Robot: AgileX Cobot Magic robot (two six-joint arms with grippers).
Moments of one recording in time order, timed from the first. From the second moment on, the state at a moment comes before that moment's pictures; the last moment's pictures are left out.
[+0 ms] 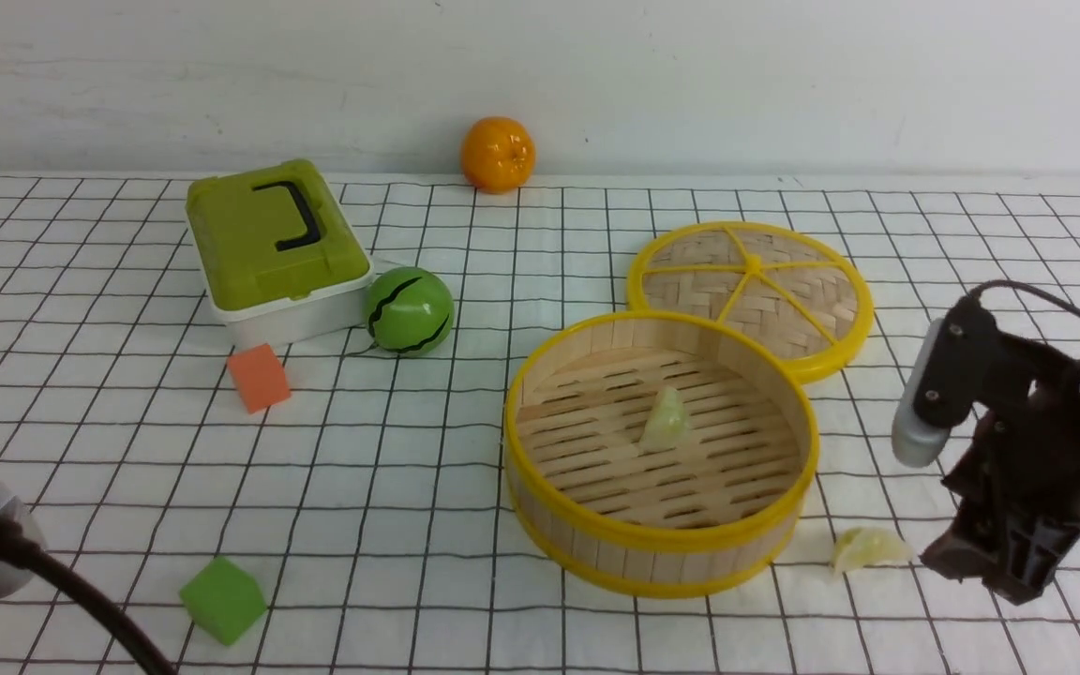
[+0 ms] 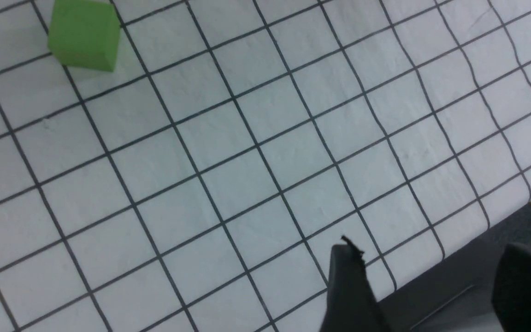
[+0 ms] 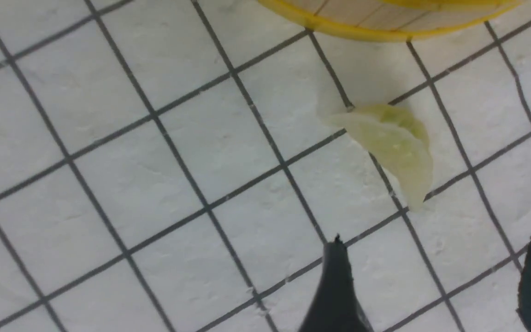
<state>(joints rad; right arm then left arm) 0.13 1.51 -0.95 0.28 0.73 -1.04 -0.70 0.71 -0.78 -0.07 1.11 -0.26</state>
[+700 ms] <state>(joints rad) 0.13 1.81 -1.05 0.28 0.63 -1.19 -0.70 0.71 -0.78 -0.08 1.09 -0.26</state>
